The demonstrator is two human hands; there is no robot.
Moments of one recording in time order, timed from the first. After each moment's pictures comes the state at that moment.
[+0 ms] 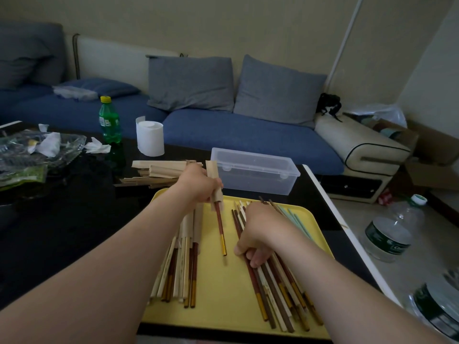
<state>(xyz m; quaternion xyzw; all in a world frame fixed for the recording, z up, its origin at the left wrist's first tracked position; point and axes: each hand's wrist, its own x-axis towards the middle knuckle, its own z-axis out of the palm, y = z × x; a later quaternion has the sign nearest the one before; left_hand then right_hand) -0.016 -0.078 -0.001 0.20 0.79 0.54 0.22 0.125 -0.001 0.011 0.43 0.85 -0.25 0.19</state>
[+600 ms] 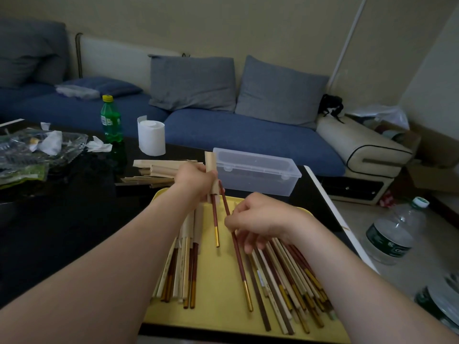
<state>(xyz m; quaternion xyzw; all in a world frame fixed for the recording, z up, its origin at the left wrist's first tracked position) -0.019 -0.074 -0.002 0.13 0.74 0.62 0.22 0.143 0.004 0.040 0.26 0.88 -0.38 0.13</state>
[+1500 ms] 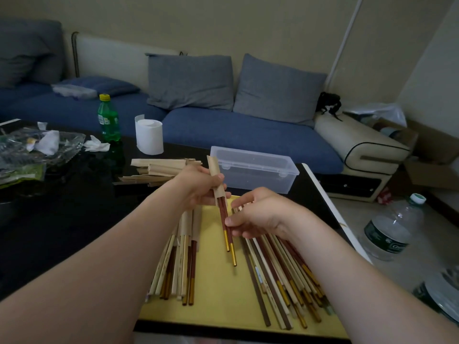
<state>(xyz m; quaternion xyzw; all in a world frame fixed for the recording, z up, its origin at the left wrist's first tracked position) -0.014 -0.081 0.002 0.16 0.69 0.62 0.34 0.139 0.015 0.029 0.33 0.78 -0.53 0.06</state>
